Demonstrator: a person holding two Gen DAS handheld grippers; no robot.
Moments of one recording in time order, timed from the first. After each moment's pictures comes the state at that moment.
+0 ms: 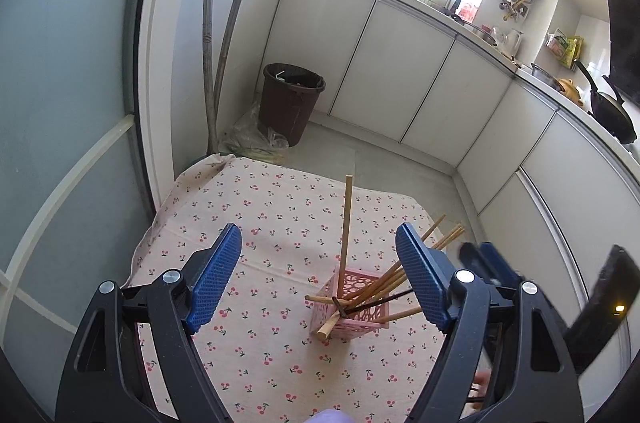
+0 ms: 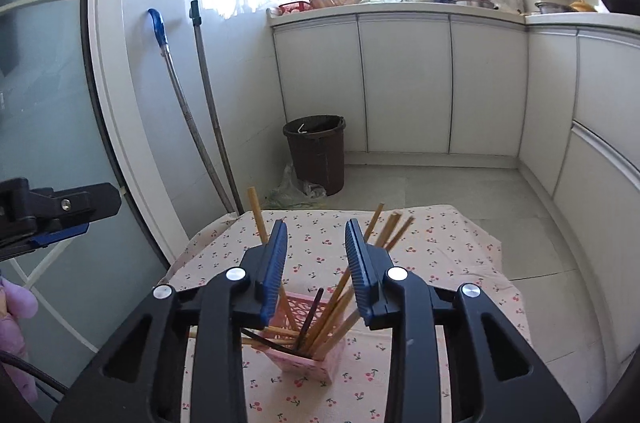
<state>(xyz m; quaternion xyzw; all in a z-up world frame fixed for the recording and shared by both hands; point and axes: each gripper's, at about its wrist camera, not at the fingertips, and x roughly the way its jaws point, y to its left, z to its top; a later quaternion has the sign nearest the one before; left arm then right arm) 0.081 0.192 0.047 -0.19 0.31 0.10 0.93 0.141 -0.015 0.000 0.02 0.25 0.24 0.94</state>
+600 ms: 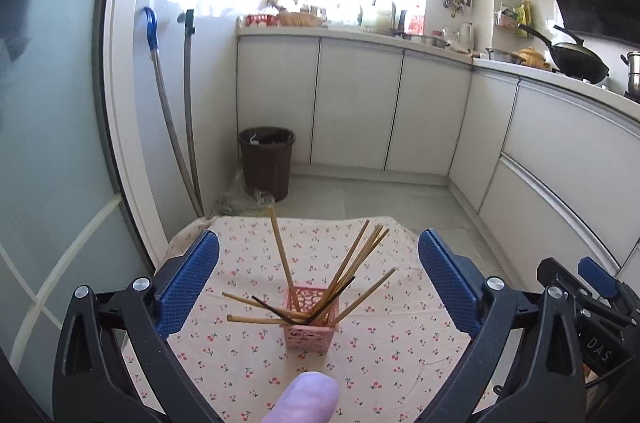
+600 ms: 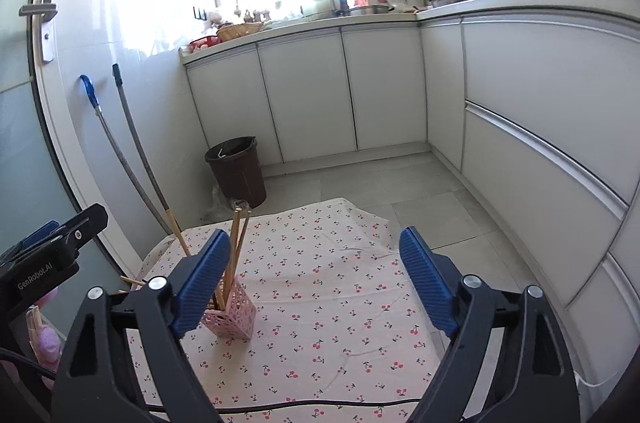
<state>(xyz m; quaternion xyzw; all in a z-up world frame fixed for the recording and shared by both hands) 0.049 0.064 0.080 -0.05 0.21 0.11 0.97 0.080 -0.165 0.046 0.09 0.25 0.10 0.96</state>
